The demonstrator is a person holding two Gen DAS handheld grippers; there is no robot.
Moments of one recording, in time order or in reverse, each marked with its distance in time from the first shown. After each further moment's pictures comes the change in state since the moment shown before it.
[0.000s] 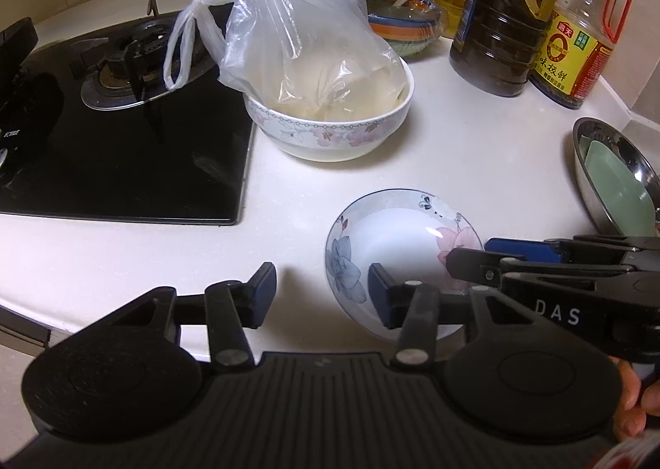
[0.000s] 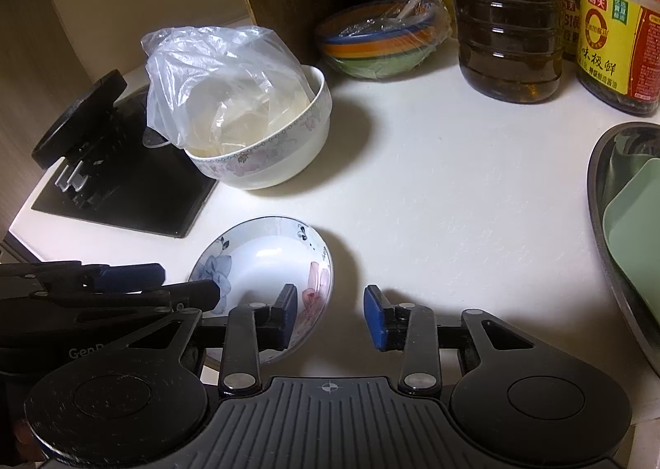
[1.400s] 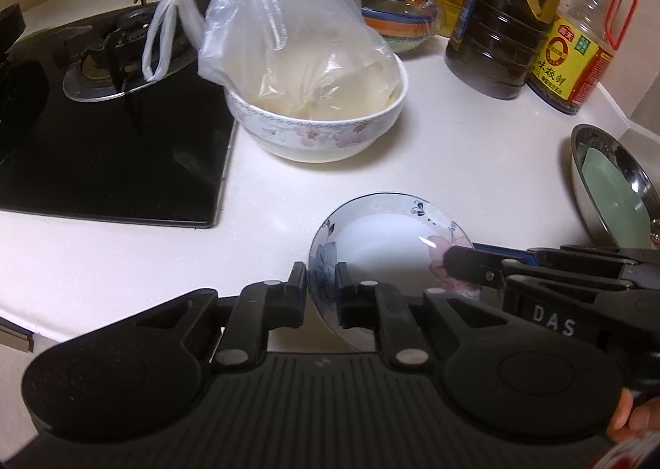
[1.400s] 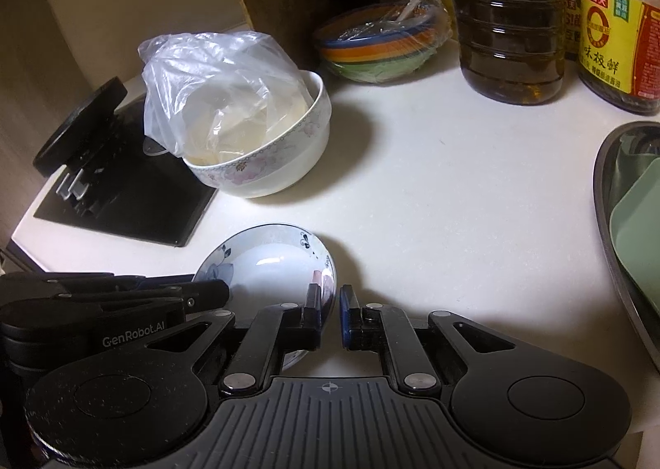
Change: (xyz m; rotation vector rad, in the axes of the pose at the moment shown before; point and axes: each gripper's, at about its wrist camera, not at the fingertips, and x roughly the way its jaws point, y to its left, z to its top) left arm 0.013 -0.003 0.006 -0.020 0.010 -0.037; right arm 0.002 0.001 0.002 -0.003 -0.028 0.005
